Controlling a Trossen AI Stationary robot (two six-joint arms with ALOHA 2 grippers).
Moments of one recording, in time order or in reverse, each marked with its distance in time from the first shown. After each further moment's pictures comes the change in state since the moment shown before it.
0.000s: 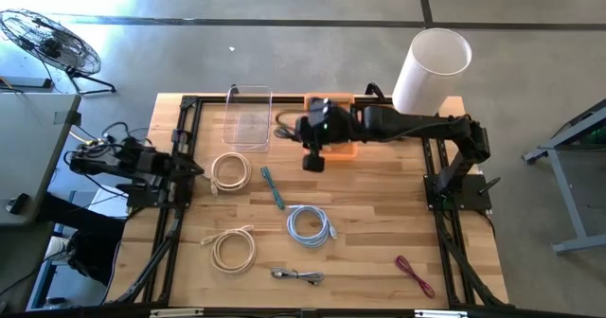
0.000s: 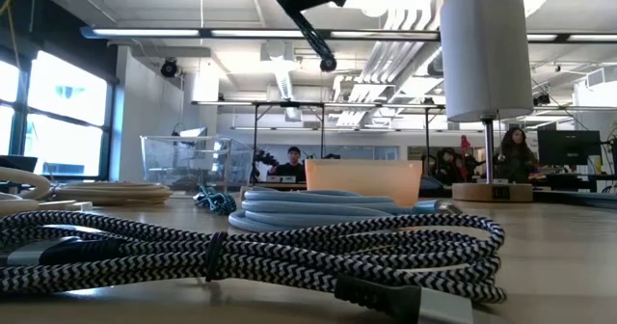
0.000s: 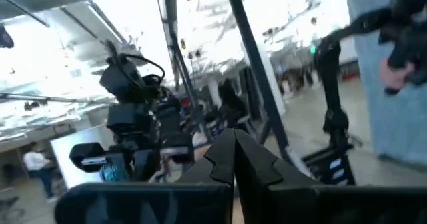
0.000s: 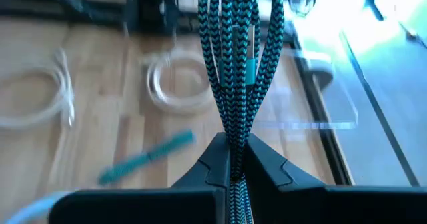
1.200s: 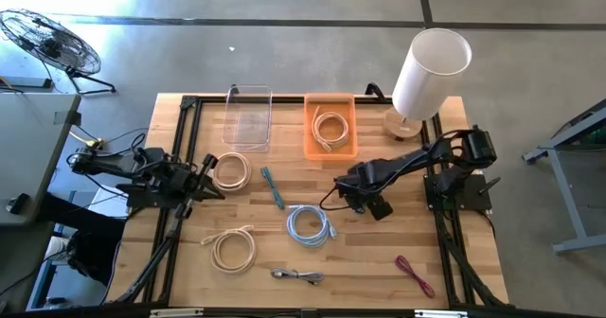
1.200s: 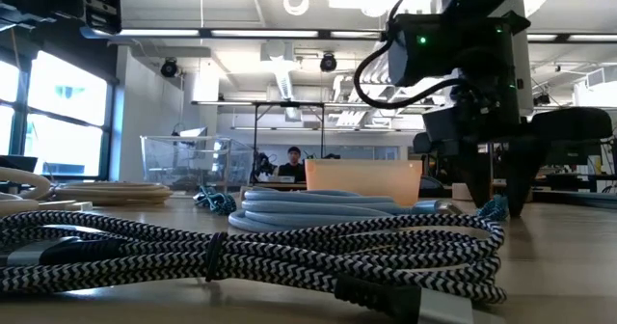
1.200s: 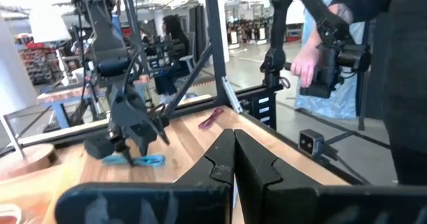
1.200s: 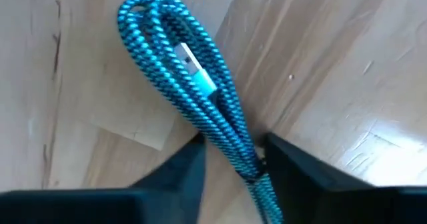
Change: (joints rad) left arm 0.000 0.000 -0.241 -0.032 0.139 -0.220; right arm 0.164 -0.006 -0.837 -0.149 -0.073 -0.209
